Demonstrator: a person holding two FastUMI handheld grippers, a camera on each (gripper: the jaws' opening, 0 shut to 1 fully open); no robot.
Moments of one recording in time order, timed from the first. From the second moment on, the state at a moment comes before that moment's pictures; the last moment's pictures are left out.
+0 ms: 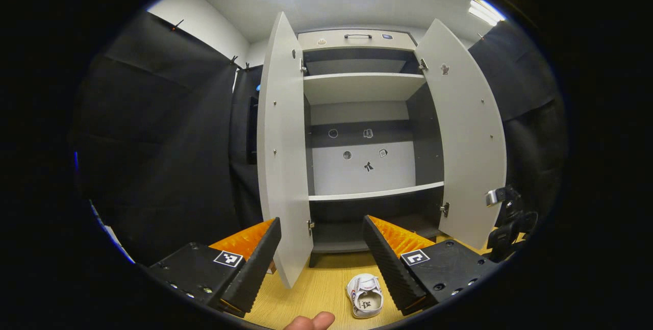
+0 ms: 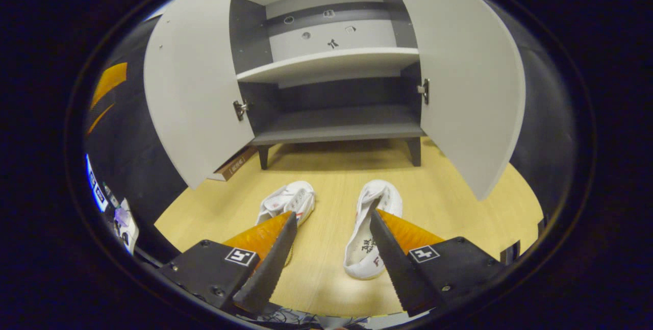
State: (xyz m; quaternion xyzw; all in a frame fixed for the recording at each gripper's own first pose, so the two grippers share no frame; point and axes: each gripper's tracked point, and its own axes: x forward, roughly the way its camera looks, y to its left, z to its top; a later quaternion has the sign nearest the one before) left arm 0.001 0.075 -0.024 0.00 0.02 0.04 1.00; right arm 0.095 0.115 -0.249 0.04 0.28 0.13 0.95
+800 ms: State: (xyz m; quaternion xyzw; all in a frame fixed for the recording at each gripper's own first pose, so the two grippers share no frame) left arm 0.029 0.084 -0.065 -0.01 0.06 0.03 1.00; right arm 0.180 0.107 -0.352 0.04 0.37 0.05 0.93
